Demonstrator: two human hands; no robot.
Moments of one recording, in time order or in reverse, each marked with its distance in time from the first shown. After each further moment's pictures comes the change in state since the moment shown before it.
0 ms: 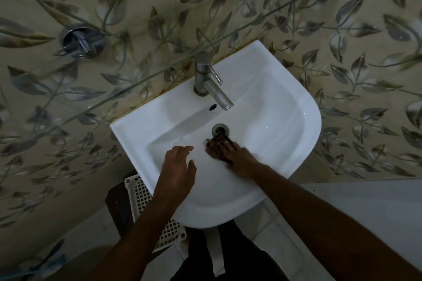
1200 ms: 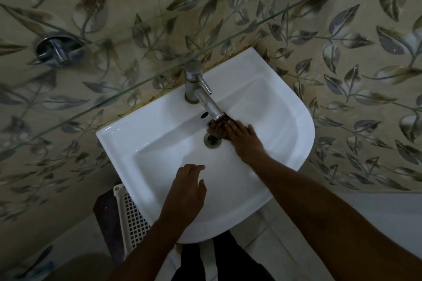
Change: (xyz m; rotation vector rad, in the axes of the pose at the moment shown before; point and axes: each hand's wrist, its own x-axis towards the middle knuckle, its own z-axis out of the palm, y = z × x) left_hand -0.013 0.030 0.039 0.060 -0.088 0.083; right_hand 0.043 0.067 -0.031 -0.243 0.392 0.086
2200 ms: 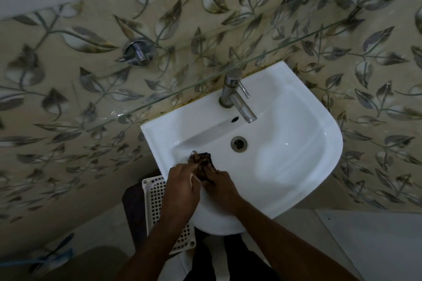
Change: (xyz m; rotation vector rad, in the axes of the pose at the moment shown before) left_hand -0.032 -0.039 -0.058 -0.025 0.233 -0.200; right_hand -0.083 -0.191 -0.032 0.835 -0.228 -0.006
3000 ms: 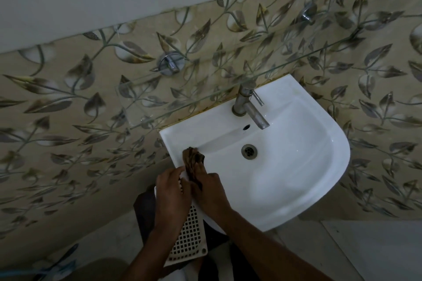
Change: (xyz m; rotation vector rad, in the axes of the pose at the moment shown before) left_hand -0.012 -0.035 -0.047 -0.020 0.152 -0.121; right_hand -0.008 -0.084 0.037 0.044 0.232 -0.161
